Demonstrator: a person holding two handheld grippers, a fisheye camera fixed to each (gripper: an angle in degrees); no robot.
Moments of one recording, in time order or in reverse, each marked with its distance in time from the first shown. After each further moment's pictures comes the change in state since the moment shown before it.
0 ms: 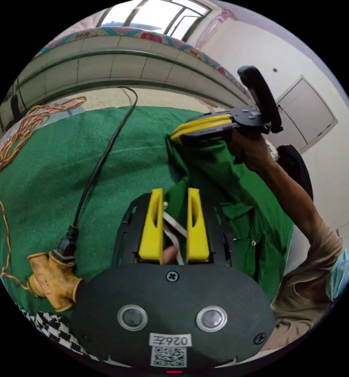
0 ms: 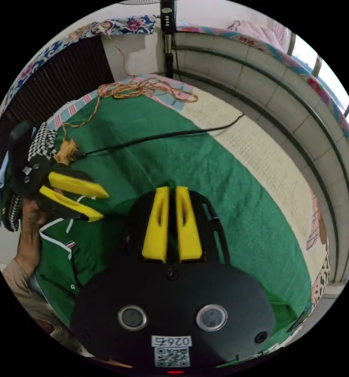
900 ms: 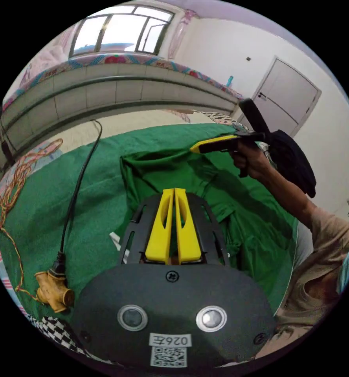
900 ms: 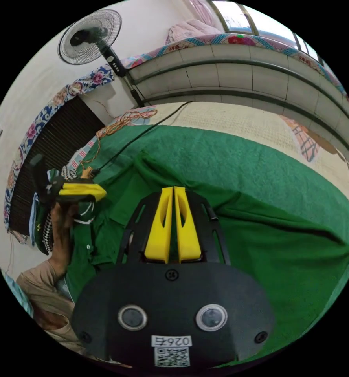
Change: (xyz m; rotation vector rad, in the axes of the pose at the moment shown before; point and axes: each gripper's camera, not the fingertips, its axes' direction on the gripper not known) left arm 0.078 0.010 0.035 0.082 -0.062 0.194; right arm 0.058 0.168 -0.112 0.181 -0.201 0.341
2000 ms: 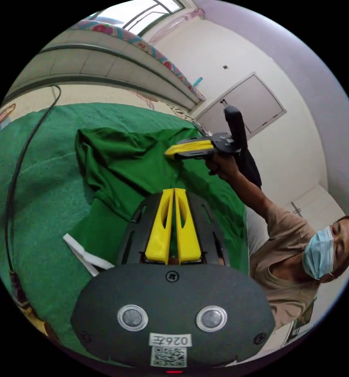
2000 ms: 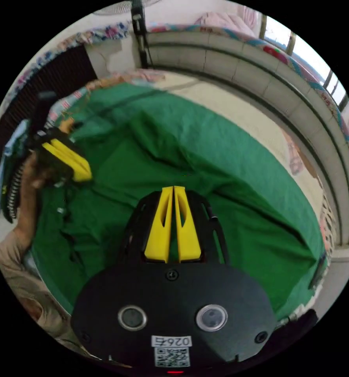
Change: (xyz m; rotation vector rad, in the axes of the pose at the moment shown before) left arm 0.000 0.066 0.099 -0.052 0.476 -0.059; right arm -0.147 0.128 -0.153 -0.201 0.259 -0.194
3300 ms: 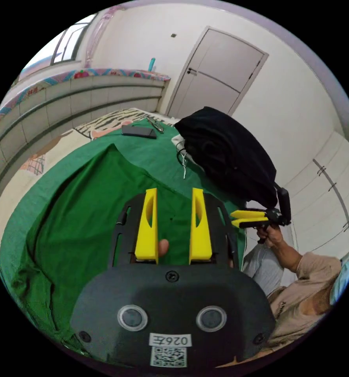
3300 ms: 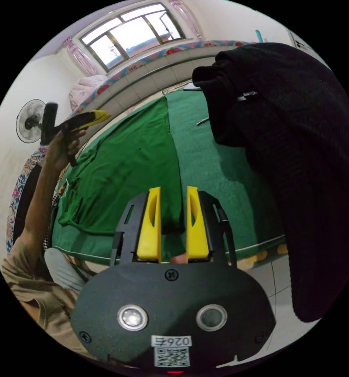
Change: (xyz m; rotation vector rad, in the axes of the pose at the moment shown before) left arm 0.371 -0.161 0.476 -0.111 -0.151 0.328; right arm 0.106 0.641 -0.335 0.295 -0.004 0.899
